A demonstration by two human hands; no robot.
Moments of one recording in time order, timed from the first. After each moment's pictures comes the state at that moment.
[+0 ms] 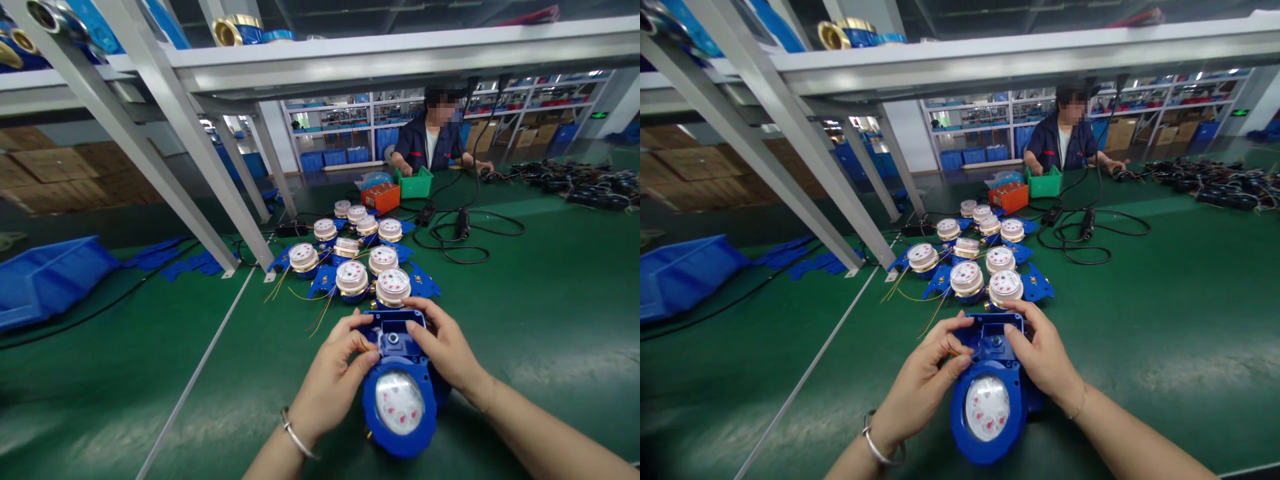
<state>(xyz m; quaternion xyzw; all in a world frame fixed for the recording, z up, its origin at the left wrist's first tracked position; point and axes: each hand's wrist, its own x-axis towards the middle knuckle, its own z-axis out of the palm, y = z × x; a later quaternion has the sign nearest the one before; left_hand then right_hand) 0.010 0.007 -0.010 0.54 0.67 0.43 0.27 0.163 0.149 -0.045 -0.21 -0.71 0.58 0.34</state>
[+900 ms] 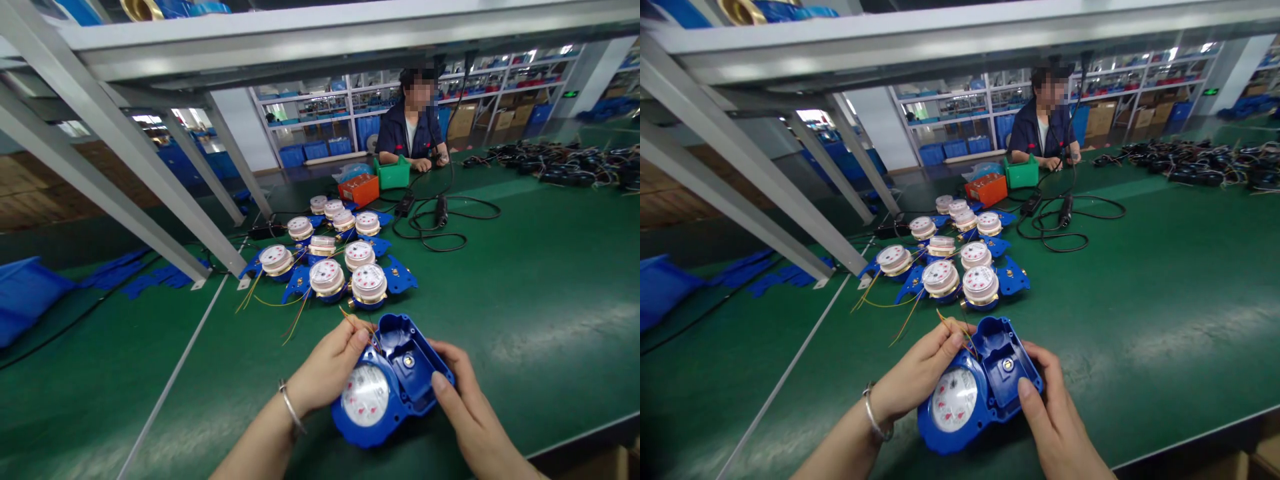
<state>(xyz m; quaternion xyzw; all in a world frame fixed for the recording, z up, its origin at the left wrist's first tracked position) 0.023 0.056 -0.007 0.51 0.67 0.36 0.39 0.244 0.097 -0.074 -0.37 -0.64 0.59 0.32</state>
